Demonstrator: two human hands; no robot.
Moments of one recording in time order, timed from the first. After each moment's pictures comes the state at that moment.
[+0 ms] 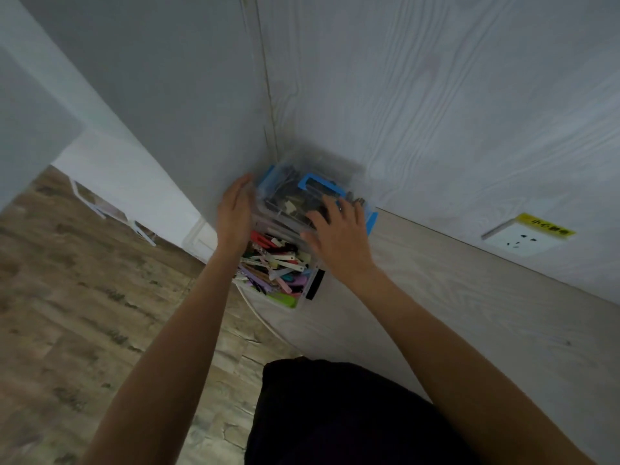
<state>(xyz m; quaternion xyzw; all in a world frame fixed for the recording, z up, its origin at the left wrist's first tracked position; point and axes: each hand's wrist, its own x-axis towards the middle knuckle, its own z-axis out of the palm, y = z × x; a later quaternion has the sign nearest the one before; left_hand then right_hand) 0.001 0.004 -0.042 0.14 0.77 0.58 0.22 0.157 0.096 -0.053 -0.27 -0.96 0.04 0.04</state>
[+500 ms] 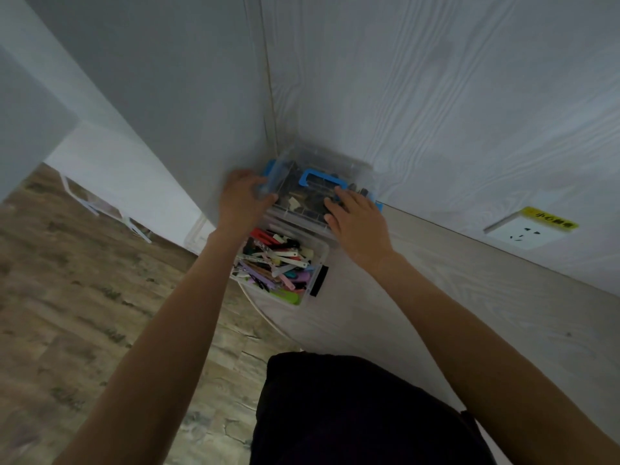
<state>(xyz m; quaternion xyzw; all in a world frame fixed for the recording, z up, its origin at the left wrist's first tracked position) -0.022 0.017 -0.051 0.32 0.87 0.32 0.19 0.163 0.125 -0.063 -0.26 -0.96 0.09 0.04</state>
